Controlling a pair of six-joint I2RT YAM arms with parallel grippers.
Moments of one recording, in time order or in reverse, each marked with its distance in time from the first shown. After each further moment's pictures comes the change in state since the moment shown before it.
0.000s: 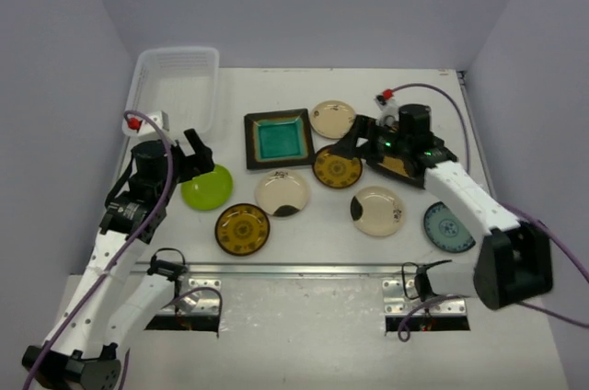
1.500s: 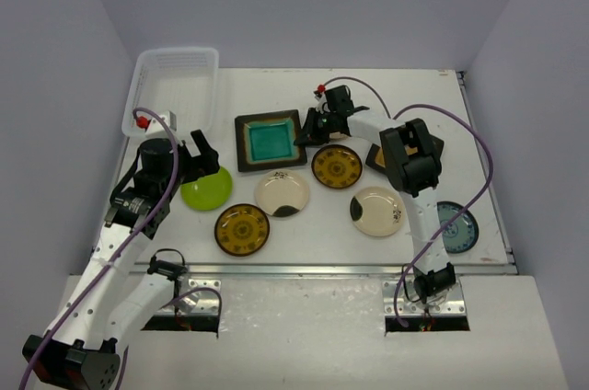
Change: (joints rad) left arm -0.006 0.041 -0.015 0.016 0.053 -0.003; right arm 0.131 1.058 0.813 -0.094 0.074 0.022
